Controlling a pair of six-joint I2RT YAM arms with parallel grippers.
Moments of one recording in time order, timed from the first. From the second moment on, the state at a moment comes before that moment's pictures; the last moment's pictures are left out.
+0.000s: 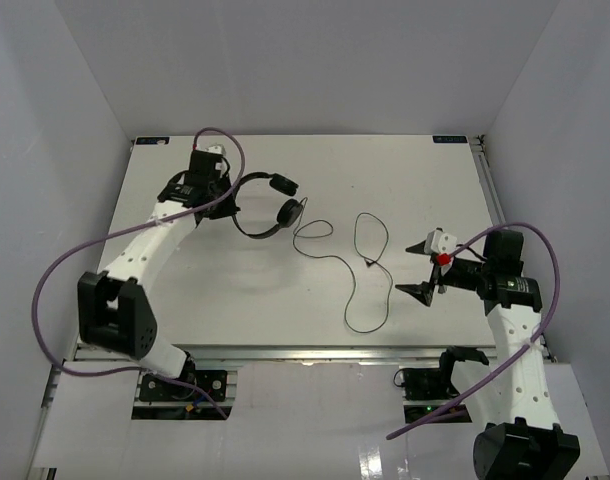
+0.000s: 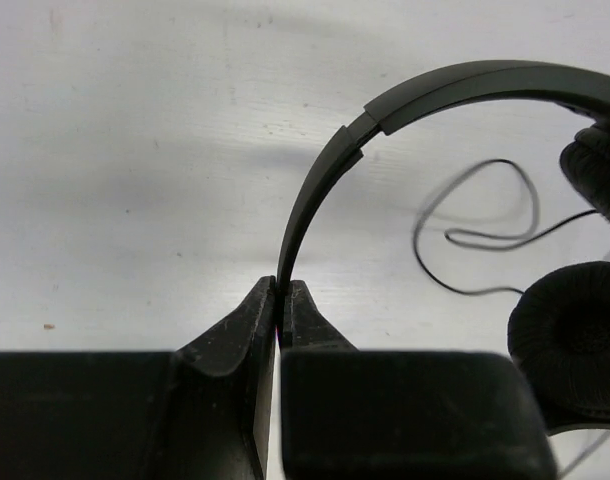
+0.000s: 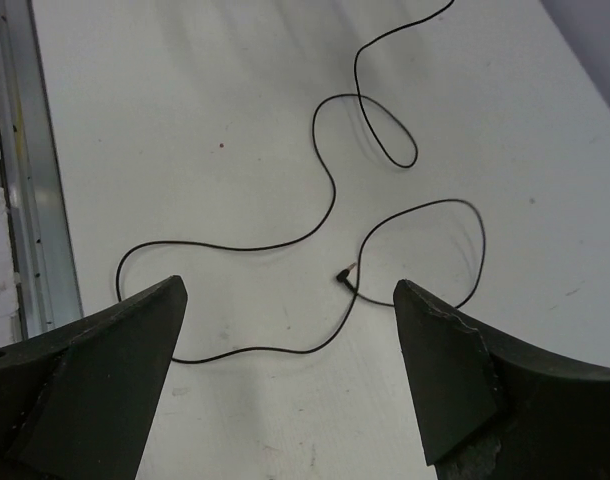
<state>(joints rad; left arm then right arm) -0.27 1.55 1.30 -0.59 -0.07 -0.38 -0.12 0.76 0.70 -0.77 -1.20 -1.05</state>
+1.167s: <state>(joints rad) -0.28 1.12 1.33 -0.70 0.34 -0.70 0.34 1.26 0.97 -0.23 -1.09 -0.58</state>
